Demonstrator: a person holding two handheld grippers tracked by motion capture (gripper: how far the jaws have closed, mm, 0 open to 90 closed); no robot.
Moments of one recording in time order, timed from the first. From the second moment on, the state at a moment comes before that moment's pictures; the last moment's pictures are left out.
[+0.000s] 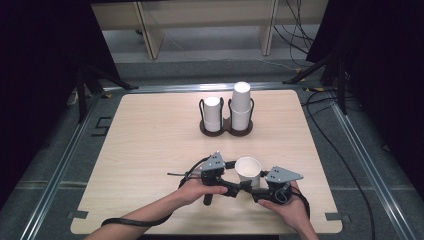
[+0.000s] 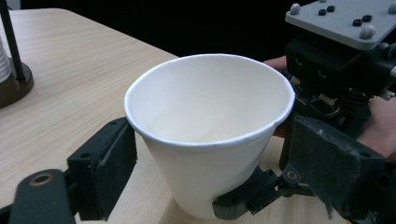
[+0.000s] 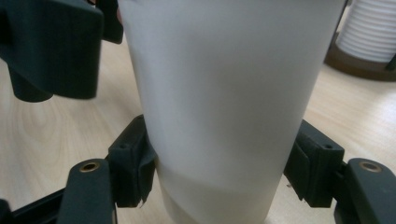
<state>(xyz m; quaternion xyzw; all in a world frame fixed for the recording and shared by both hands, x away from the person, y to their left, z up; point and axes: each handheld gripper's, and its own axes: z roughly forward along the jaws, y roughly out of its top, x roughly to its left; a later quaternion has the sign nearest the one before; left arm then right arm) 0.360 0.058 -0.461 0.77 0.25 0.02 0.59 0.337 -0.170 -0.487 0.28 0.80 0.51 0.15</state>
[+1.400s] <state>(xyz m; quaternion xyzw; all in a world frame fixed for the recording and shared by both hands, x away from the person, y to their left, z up) 0.346 0.082 -0.463 0.78 0.21 0.05 0.59 0.338 -0.178 -0.485 0.31 0.84 0.42 0.11</state>
